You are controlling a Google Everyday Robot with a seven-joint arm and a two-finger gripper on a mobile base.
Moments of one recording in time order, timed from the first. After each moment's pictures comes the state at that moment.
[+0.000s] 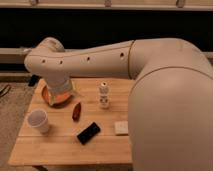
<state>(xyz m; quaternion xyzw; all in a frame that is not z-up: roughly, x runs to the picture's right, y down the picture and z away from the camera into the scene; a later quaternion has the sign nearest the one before) -0.184 0.044 0.658 -0.23 0.16 0.56 0.78</state>
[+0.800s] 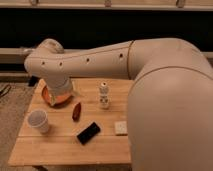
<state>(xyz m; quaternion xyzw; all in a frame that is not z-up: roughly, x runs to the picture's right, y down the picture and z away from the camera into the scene) -0.182 0.053 0.665 -0.22 0.17 0.56 0.78</state>
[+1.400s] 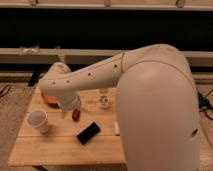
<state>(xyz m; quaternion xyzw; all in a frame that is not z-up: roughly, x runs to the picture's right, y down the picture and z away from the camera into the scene) -0.139 0.134 0.722 -0.21 0.26 0.62 0.71</state>
